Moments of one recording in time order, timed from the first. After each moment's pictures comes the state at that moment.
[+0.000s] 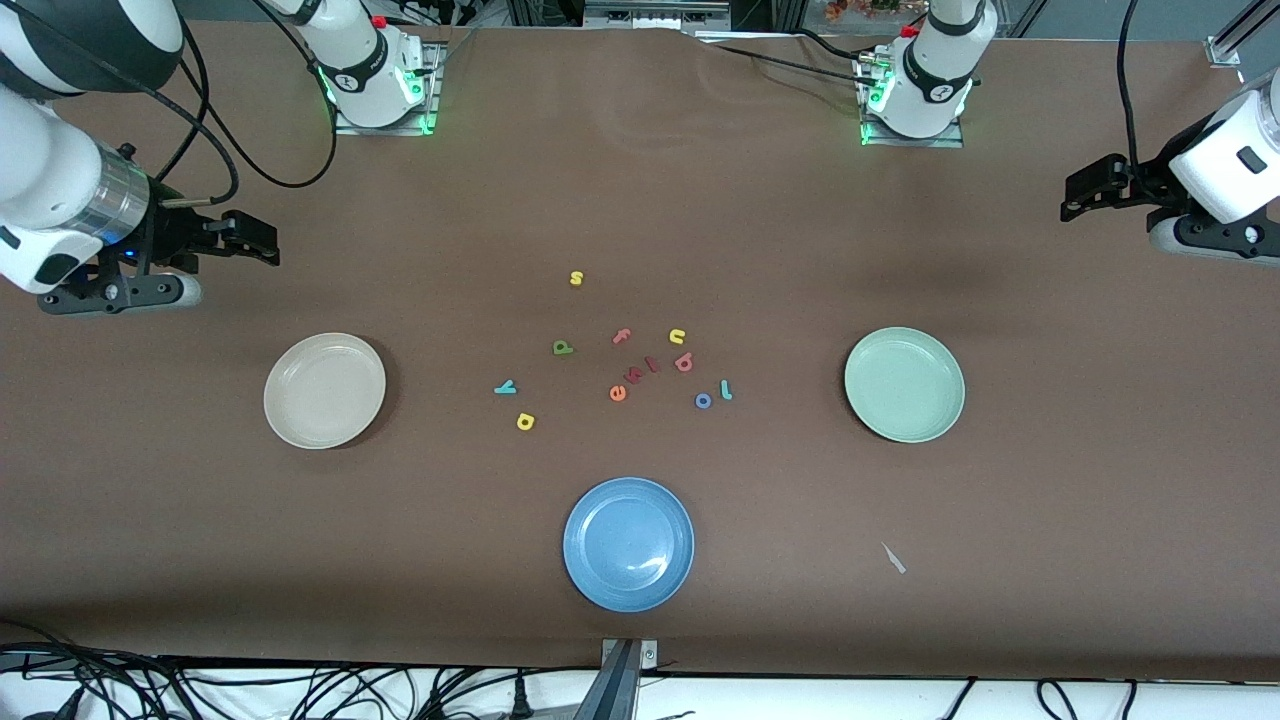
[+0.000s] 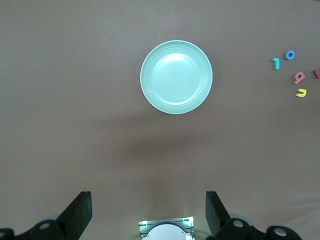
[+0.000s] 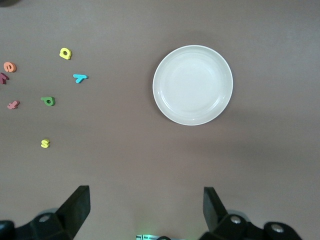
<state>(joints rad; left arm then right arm) 0.01 0.00 -0.03 -1.60 -0.02 1.41 0.08 0.14 0.12 -0.02 -1.57 0.03 1.54 0.02</state>
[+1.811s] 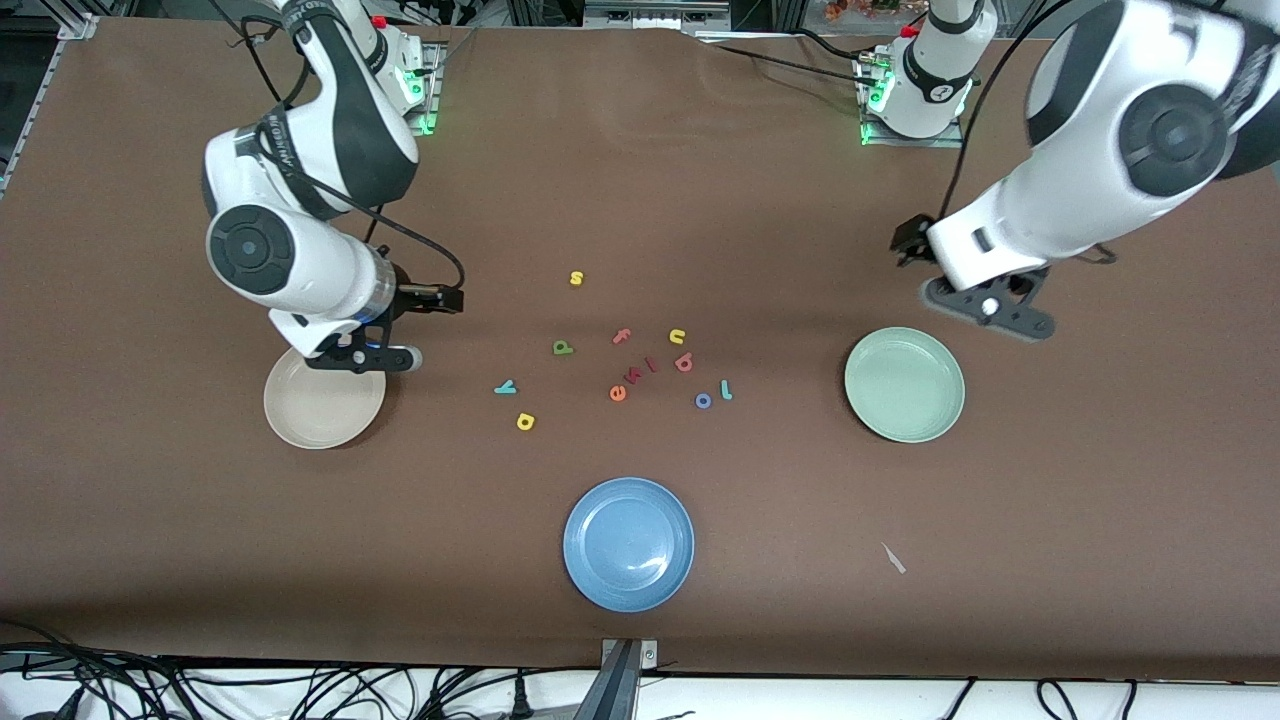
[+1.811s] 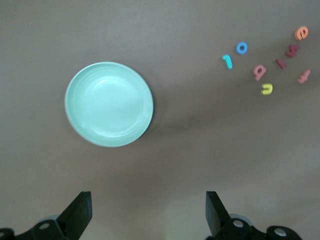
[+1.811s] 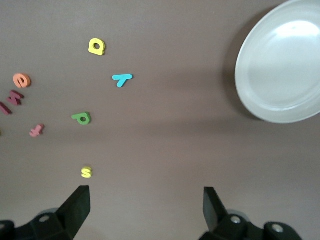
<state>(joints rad) -0.13 0.22 -0.19 -1.59 -0.02 1.61 -0.02 0.34 0.33 0.04 -1.67 0.11 1.78 0.45</state>
